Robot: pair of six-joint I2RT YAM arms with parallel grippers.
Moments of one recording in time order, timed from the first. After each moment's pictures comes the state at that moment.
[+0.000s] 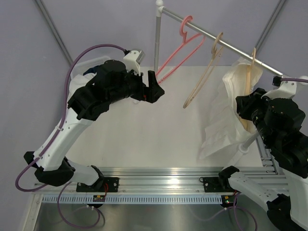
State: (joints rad) left arm -0.79 1.37 1.88 -0.87 0.00 -0.40; right arm 0.49 0.85 1.63 -1.05 0.47 0.45
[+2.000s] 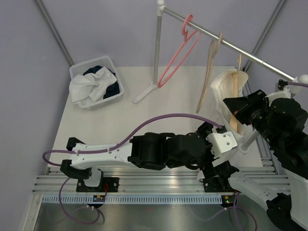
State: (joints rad) left arm -1.61 1.69 2.00 -0.68 -0.30 -0.08; right arm 0.49 0.87 1.70 -1.10 0.24 0.95
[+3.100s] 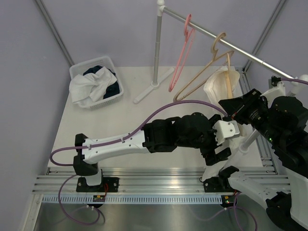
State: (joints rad) left arm -1.43 1.74 1.95 -0.55 0.07 -0.01; right arm 0.49 0.89 1.73 -1.10 0.12 0.83
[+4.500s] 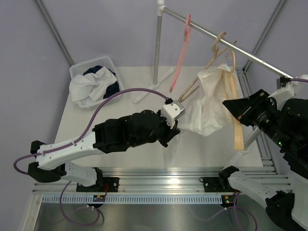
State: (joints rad) left arm -1.36 1.31 1.57 -0.66 -0.24 -0.24; right arm 0.48 0.88 1.80 -1.15 0.12 0.80
